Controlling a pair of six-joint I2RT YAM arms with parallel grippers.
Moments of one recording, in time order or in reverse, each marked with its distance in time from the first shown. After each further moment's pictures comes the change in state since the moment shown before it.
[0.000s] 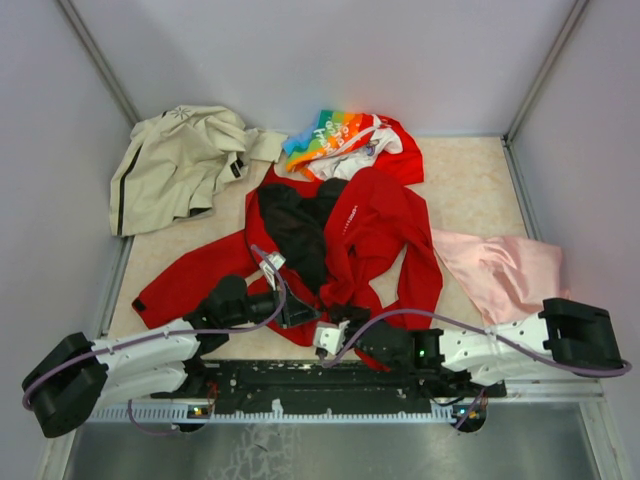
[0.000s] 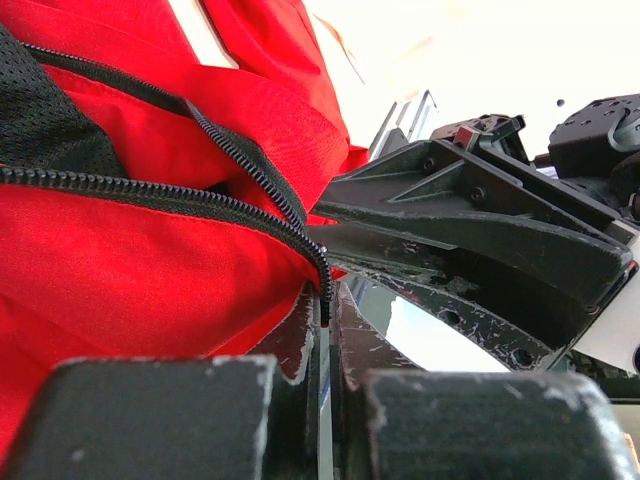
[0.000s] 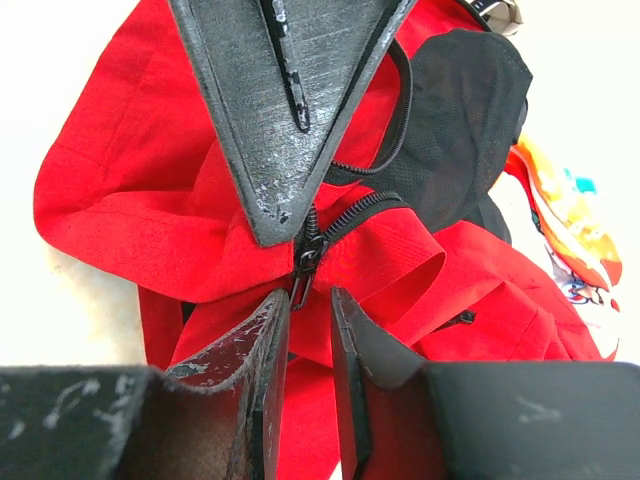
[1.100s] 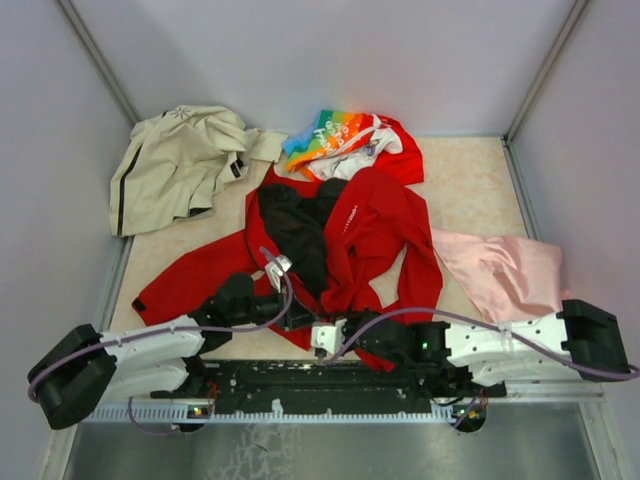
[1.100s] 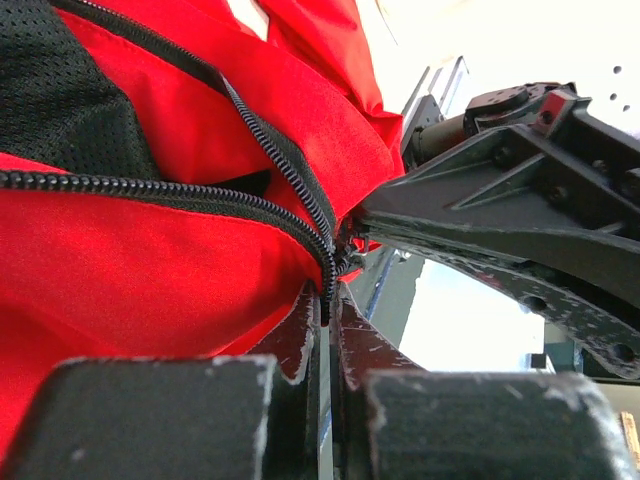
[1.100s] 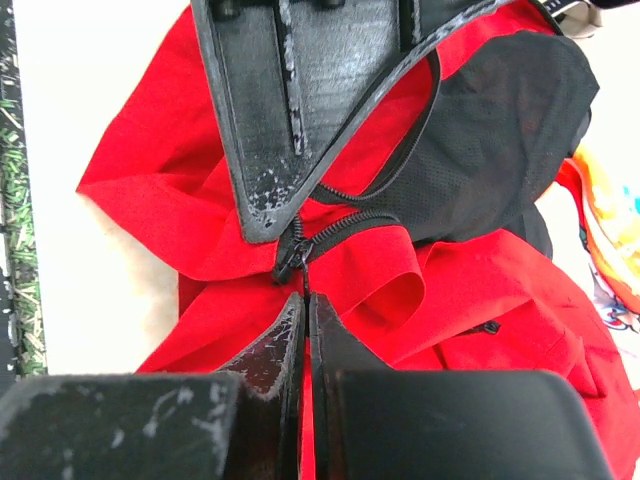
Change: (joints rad) left arm 0.000 0.064 0.010 -0.039 0.022 0.034; right arm -0.024 -0.056 0.095 -0.279 -0.101 0.032
